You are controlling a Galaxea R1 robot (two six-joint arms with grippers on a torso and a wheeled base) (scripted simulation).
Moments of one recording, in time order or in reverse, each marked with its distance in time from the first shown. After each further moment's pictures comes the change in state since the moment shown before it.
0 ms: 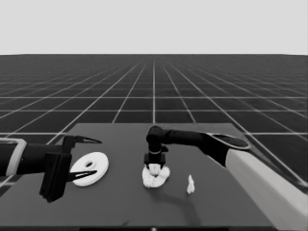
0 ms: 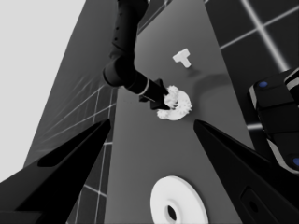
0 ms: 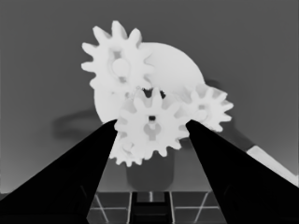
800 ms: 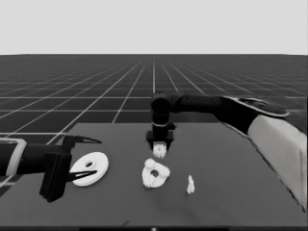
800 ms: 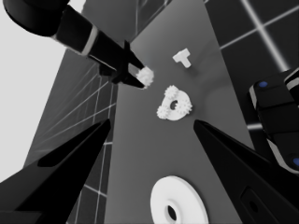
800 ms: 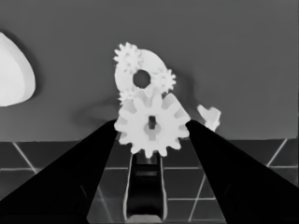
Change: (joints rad) left arm 0.000 0.000 0.000 0.000 0.000 0.000; right arm 0.342 -0.105 0.221 0.327 -0.075 0.103
